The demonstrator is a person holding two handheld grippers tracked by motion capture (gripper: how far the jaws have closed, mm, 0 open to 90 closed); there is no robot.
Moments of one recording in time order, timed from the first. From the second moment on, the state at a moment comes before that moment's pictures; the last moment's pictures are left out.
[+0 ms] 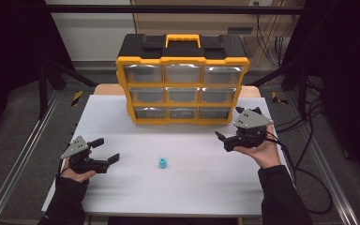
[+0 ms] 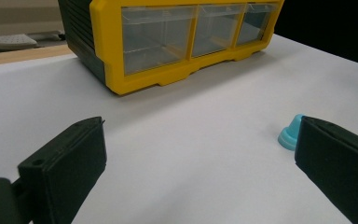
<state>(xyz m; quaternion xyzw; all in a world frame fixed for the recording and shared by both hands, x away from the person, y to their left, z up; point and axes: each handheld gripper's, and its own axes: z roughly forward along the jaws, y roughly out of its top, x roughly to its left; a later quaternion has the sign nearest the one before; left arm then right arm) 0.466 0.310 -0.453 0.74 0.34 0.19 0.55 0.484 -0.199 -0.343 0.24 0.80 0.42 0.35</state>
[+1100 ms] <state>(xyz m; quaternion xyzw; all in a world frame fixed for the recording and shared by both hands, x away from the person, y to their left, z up) 0.466 0.310 -0.453 0.74 0.34 0.19 0.55 0.493 -0.174 -0.322 0.18 0.84 0.33 0.40</state>
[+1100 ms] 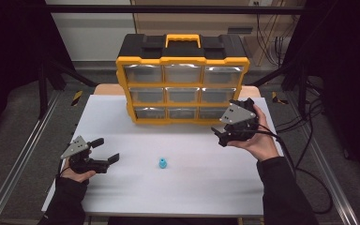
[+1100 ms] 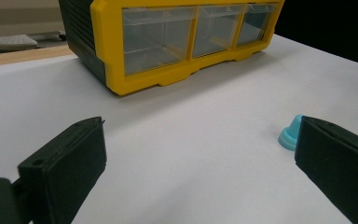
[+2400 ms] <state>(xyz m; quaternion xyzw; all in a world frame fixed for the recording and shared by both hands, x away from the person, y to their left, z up) 0.466 0.309 -0.453 0.74 0.34 0.19 0.55 0.514 -0.158 -0.284 0.11 0.84 0.24 0.47</state>
